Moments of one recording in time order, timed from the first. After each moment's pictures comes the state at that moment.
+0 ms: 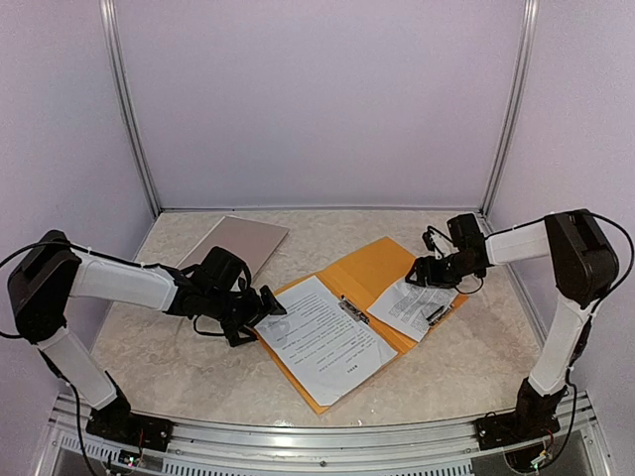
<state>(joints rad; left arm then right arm) -0.69 1.63 0.78 -0.07 0.23 -1.16 0.24 1.85 1.02 -0.12 -0.35 0.19</state>
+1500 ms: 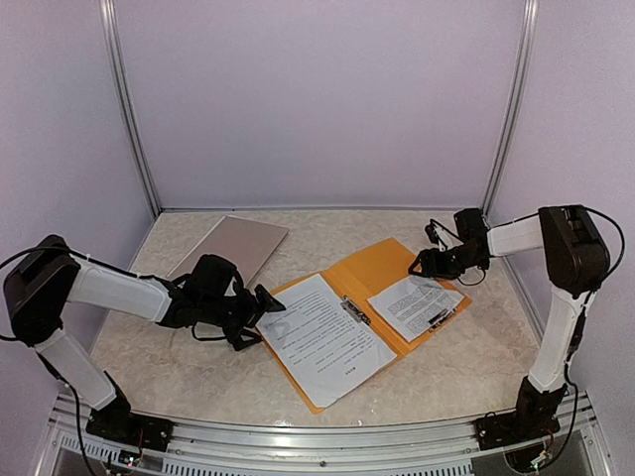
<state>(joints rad) -0.69 1.60 0.67 0.13 0.27 -1.31 0.16 1.97 1.17 -0.17 -0.45 0.09</state>
